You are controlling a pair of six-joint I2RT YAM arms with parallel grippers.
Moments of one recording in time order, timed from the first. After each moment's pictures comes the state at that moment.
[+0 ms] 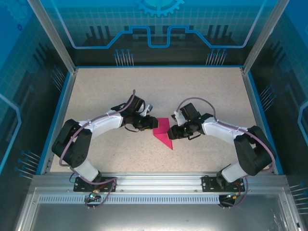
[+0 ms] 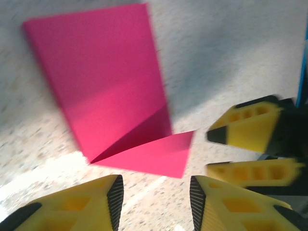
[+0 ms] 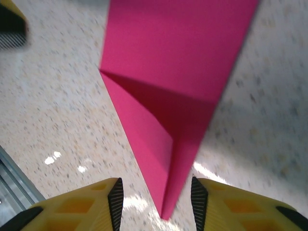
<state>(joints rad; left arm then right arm) -0.51 1.63 0.96 -0.36 0.55 -0.63 0.54 1.52 0.83 -0.43 -0.44 0.31</state>
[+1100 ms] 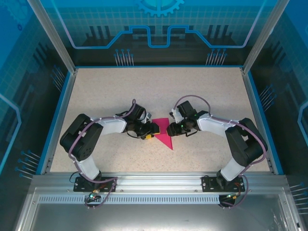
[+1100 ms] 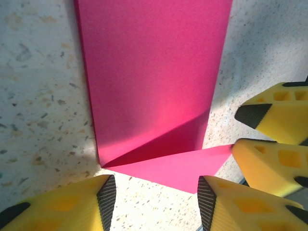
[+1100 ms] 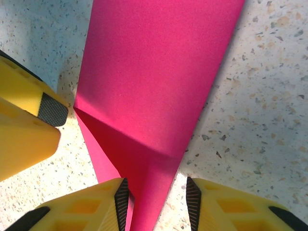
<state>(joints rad) -0.52 1.74 0.85 -0.14 0.61 -0.85 0.53 1.63 0.88 -0.39 -0.36 0.26</state>
